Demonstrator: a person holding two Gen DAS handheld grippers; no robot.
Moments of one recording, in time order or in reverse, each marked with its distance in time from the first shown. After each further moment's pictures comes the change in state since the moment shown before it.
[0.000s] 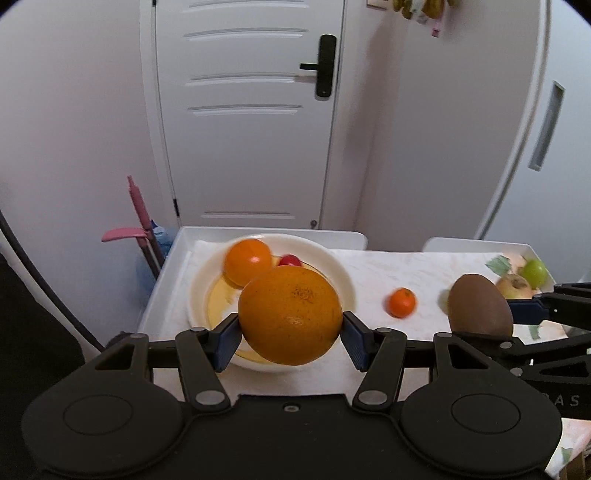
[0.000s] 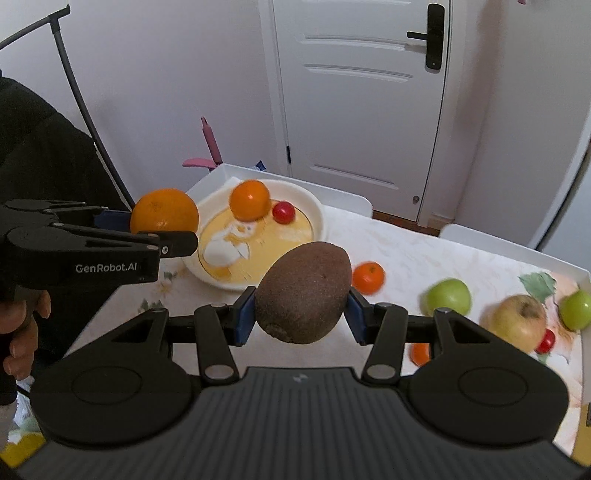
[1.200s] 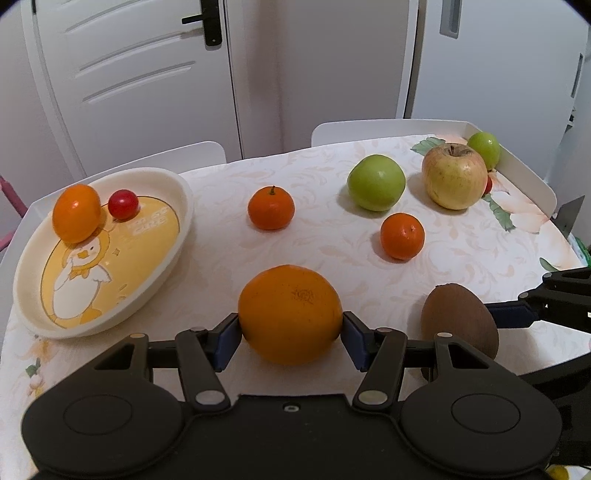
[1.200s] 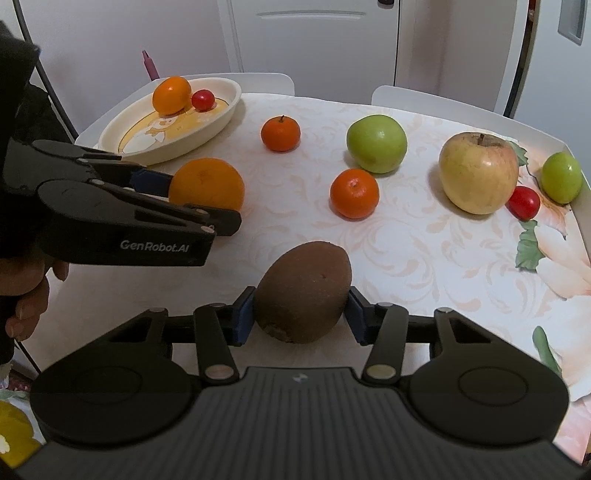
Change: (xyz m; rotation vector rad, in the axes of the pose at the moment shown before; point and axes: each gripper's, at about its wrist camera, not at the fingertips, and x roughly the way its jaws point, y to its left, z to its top) left arm 0.087 -0.129 -0.074 0.243 0.120 -0.129; right arm 0.022 -0.083 -0.132 0.067 0.109 -0.064
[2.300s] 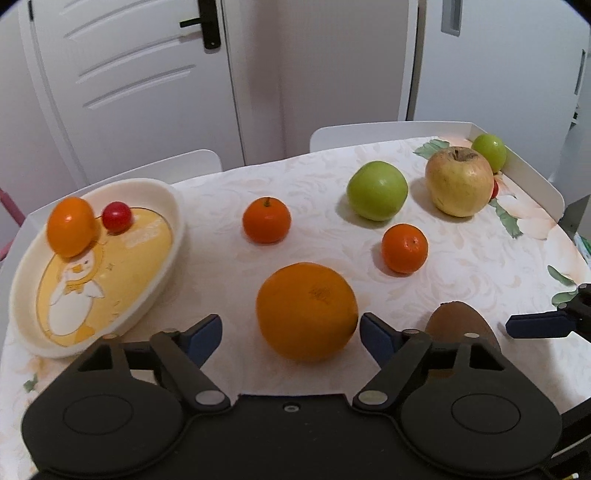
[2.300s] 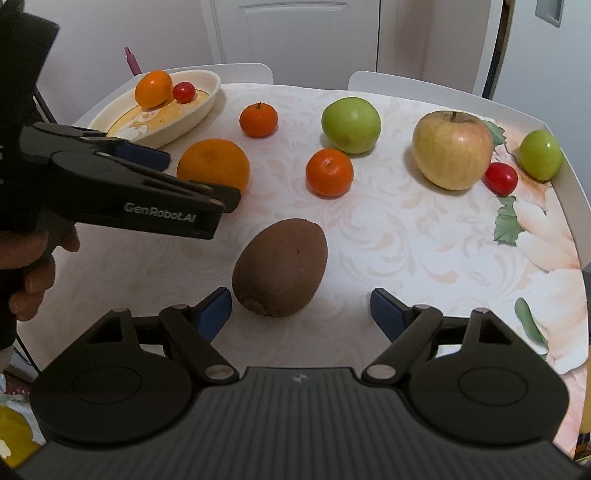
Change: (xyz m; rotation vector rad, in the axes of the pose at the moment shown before) left arm 0.014 -0.008 0.009 0.022 -0.003 0.013; right arm -0.005 -0.007 -0.007 0.034 0.031 -0.040
